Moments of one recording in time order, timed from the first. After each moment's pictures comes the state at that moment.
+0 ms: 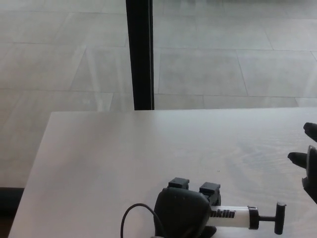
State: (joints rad) left_arm -0.29 -0.02 -0.67 0.52 1.03 0.18 0.48; right_arm 0.02 -0.03 -0.20 -0.24 0.04 0.05 -0.20
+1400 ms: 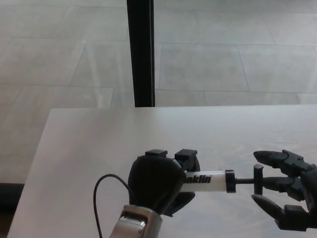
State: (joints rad) left_arm -0.40 0.11 -0.59 0.37 0.94 0.10 0.47; right_arm 0.00 -0.38 0.05 -0.27 -0.02 0.34 0.08
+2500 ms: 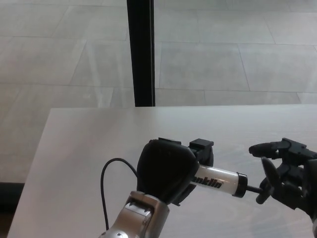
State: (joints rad) left_arm -0.42 0.16 -0.63 0.26 0.98 0.11 0.41; right_arm -0.03 -0.17 -0.06 -0.18 -0.07 0.12 -0.04
